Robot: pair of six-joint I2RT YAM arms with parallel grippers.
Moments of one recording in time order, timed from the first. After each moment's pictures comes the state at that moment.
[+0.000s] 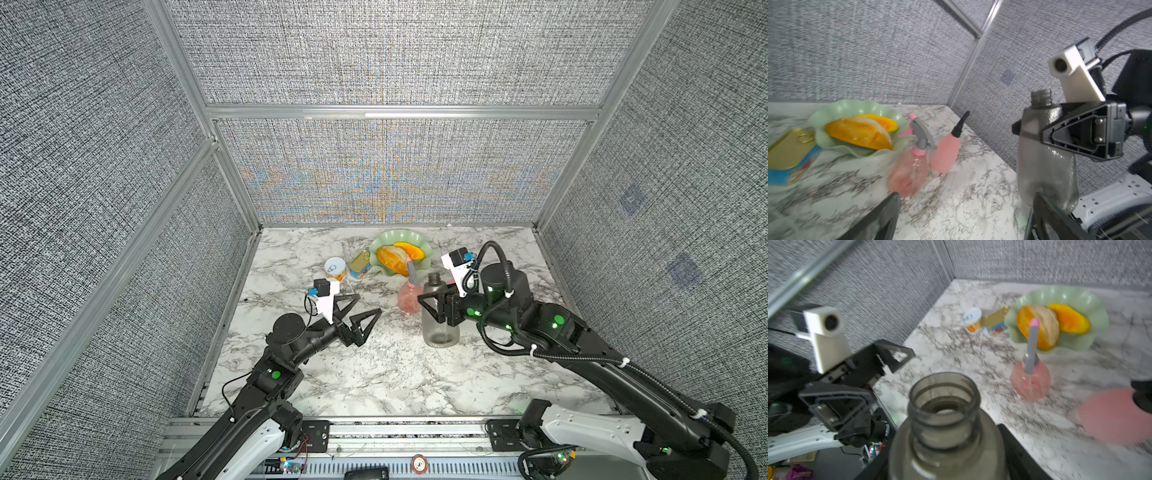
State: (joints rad) left arm -0.57 0.68 0.45 0.25 0.47 -0.49; right arm 0.86 1.07 1.18 -0.52 -0.07 0.42
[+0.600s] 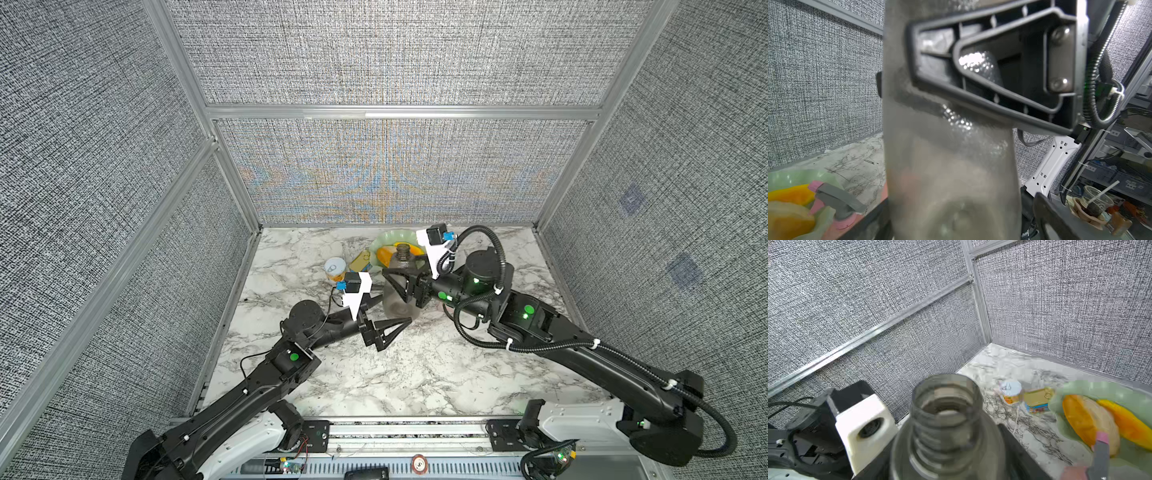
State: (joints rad) left arm -0.74 0.88 0.60 0.43 0.57 -0.35; right arm 0.97 1.23 1.30 -0.16 -0.03 0.36
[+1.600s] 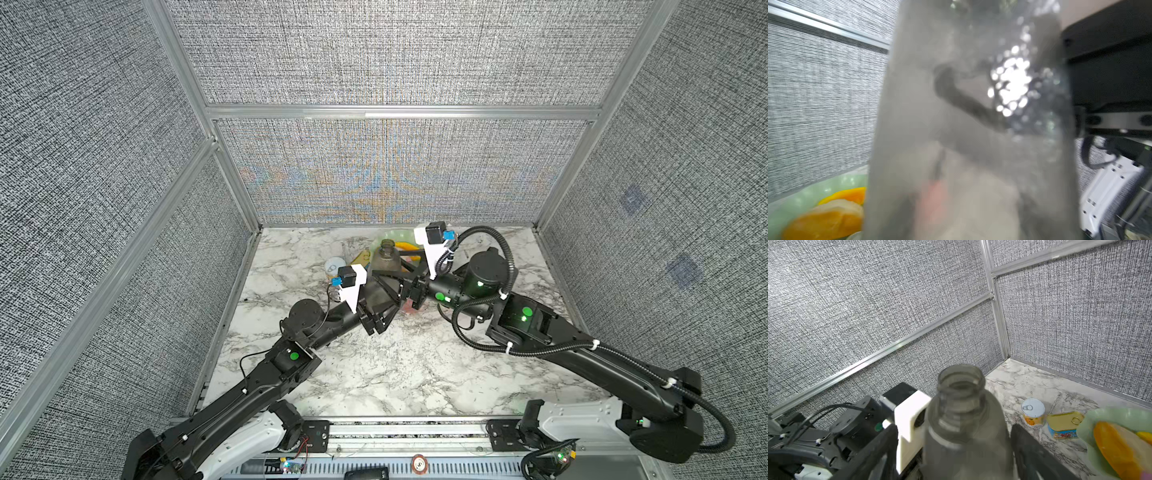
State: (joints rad) left arm -0.75 0.86 0.62 0.41 0.28 -0.28; right arm 1.02 1.23 1.33 -0.09 -0.05 0.35
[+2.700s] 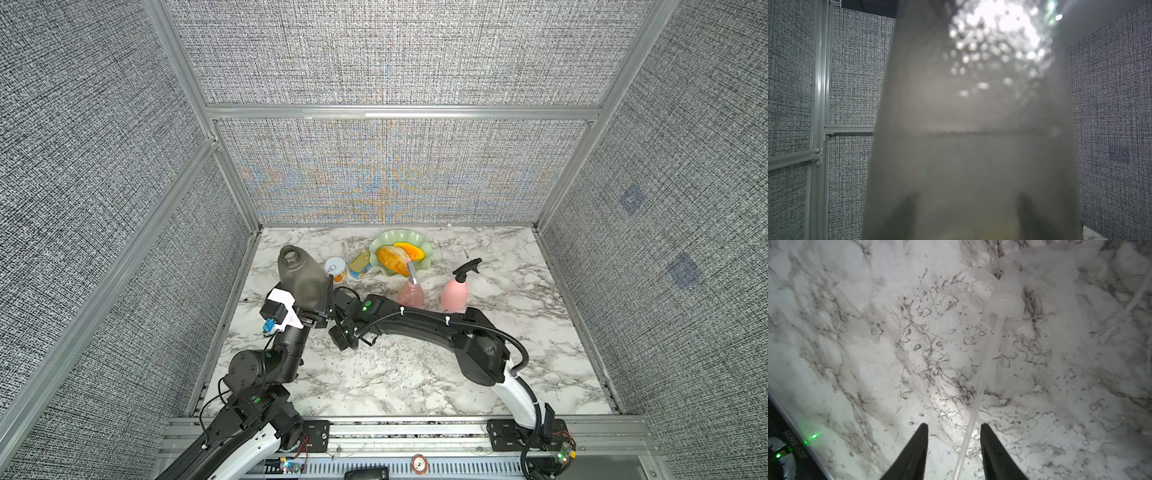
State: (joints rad) left arm -0.74 0.45 0.48 0.49 -0.32 0.18; right arm 1.11 2.30 1.95 -0.76 -0.02 0.37
